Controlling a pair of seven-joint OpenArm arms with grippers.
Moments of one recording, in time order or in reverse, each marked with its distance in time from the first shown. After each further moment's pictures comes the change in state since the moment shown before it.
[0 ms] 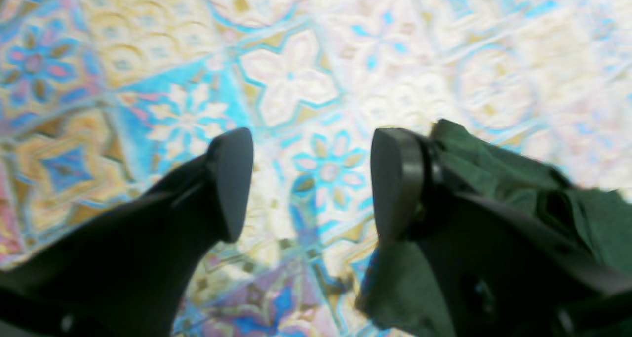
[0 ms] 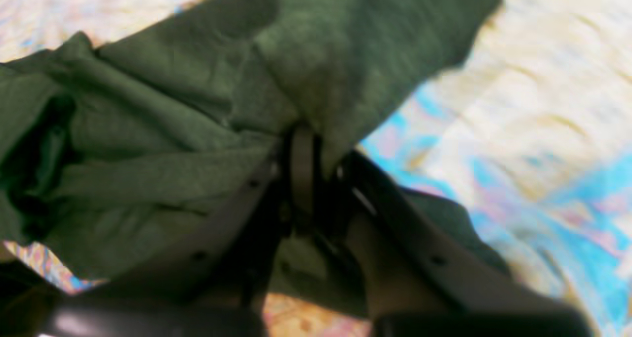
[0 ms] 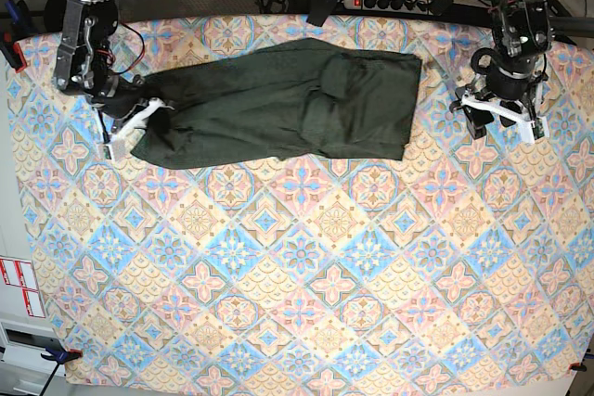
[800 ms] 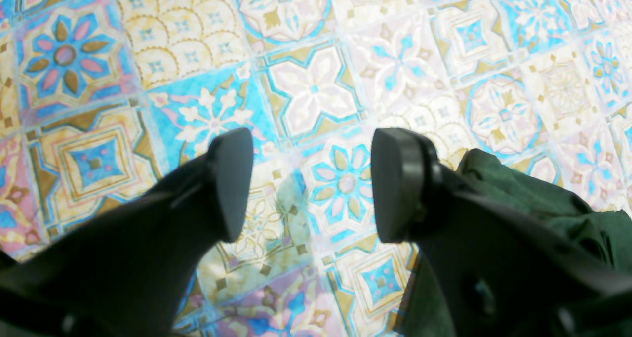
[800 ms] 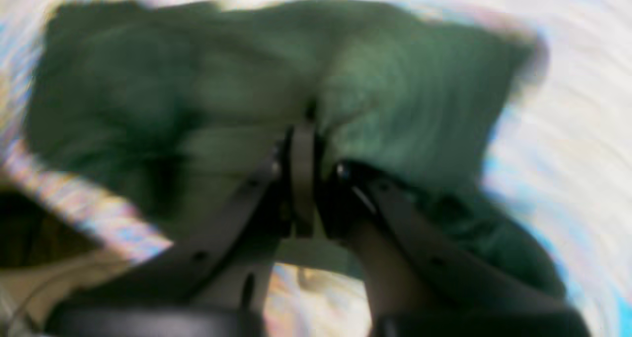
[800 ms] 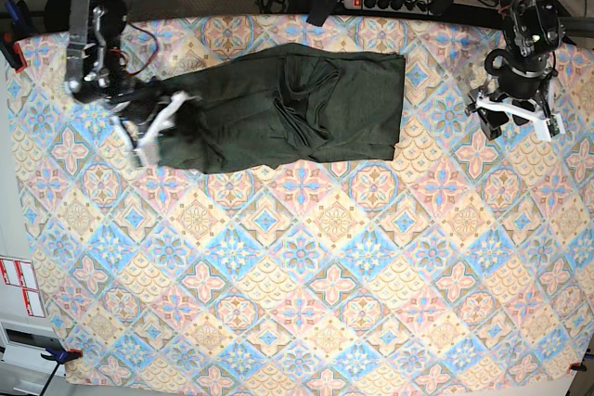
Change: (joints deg) left arm 0.2 -0.2 -2.7 0.0 -1.8 0.2 0.0; right arm -2.3 0.0 -11.8 14.9 0.0 -0.1 -4.2
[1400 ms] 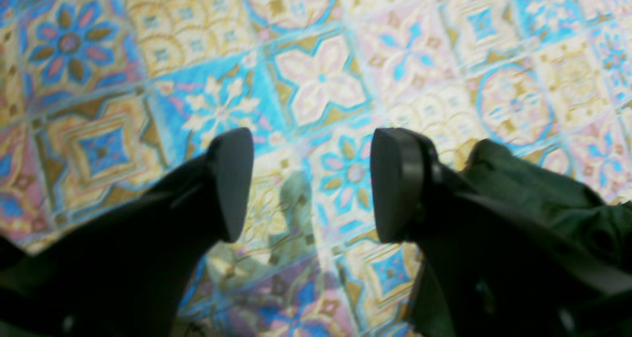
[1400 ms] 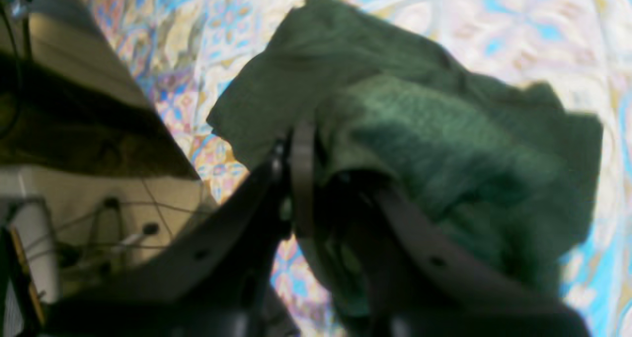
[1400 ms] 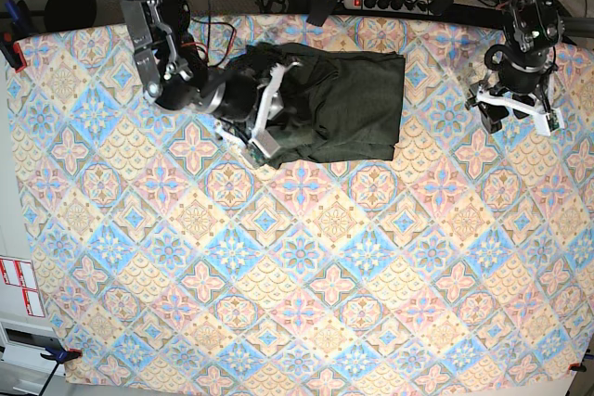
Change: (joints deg) left arm 1.3 -0.1 0.0 0.0 0.2 0.0 0.0; right arm 3.8 -3.8 -22.1 7.0 -0.3 0.0 -0.7
